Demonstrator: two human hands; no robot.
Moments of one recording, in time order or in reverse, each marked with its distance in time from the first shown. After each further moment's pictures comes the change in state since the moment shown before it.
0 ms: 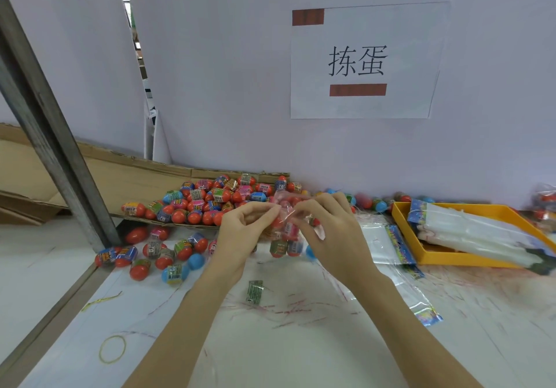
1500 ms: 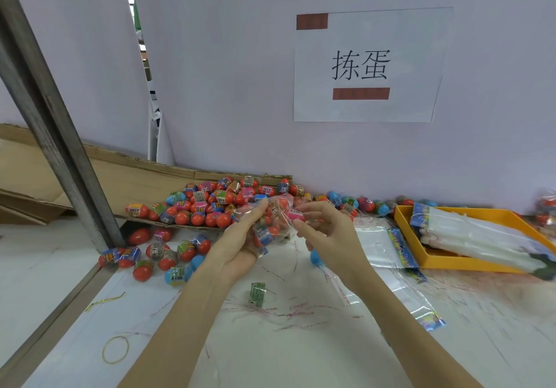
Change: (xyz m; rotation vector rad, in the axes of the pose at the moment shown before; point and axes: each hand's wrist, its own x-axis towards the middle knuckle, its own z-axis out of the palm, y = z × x) left_hand 0.007 0.006 -0.006 -0.487 -0.048 -0.399; right_hand 0.005 -0.011 0.006 0.832 -0.133 0.644
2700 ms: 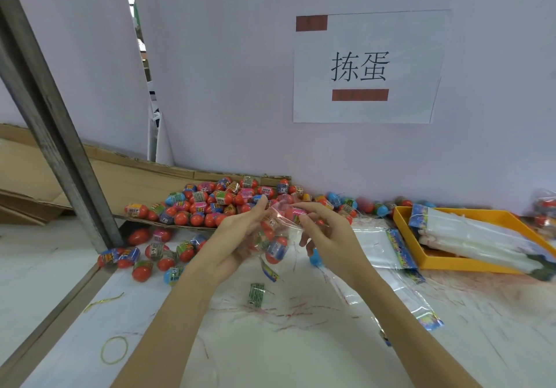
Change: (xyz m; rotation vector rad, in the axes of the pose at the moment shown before) left_hand -0.010 0.014 -0.006 0.349 -0.036 0.014; right_hand 0.002 0.006 -0.006 -0.120 -0.081 -0.063
